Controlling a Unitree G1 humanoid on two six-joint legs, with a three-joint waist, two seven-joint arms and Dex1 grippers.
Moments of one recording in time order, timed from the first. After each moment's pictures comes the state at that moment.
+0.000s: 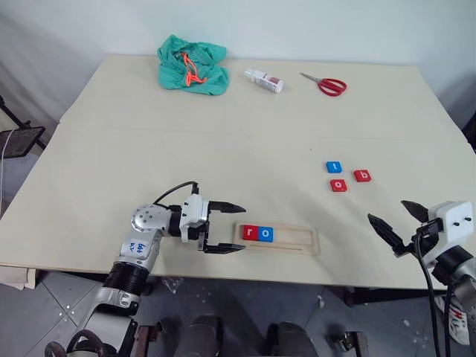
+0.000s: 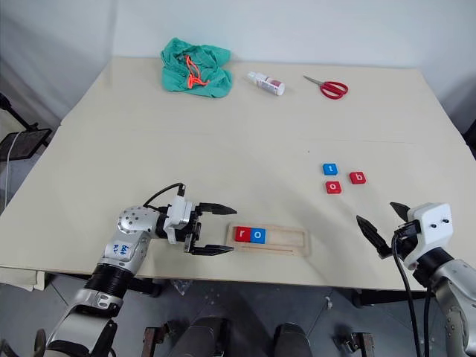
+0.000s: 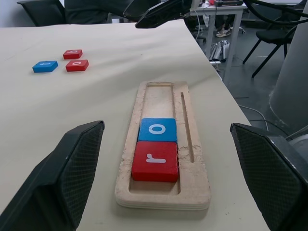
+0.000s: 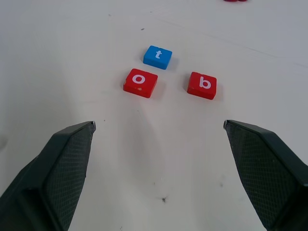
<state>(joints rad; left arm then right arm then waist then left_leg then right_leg) -0.49 0.38 -0.13 0.35 -0.31 -0.18 -1.33 0.13 -0.62 -0.50 -0.27 0.45 0.33 0.63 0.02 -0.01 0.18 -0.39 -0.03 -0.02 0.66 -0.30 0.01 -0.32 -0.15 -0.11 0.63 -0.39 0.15</state>
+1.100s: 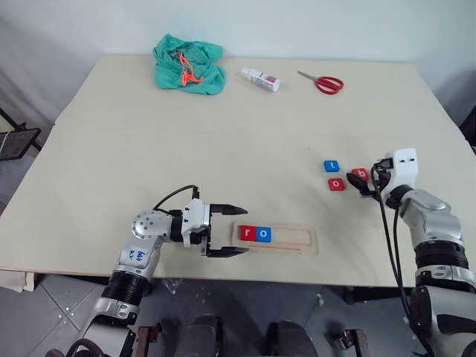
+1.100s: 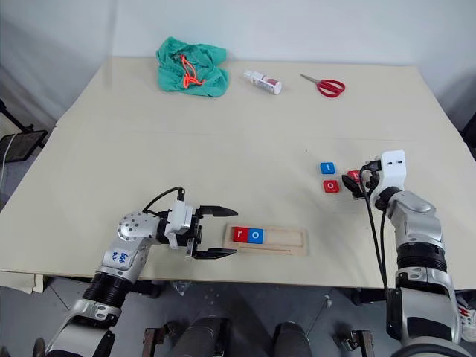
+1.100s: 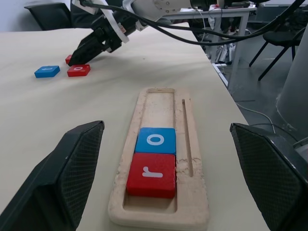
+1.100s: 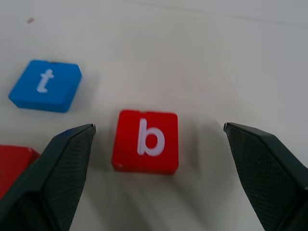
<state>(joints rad) -0.42 0.37 -0.14 0.24 -0.31 -0.17 -1.25 -0.66 -0.61 -0.24 0.70 0.22 0.29 0.53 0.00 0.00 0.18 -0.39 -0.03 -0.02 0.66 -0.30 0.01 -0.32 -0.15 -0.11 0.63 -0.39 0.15</state>
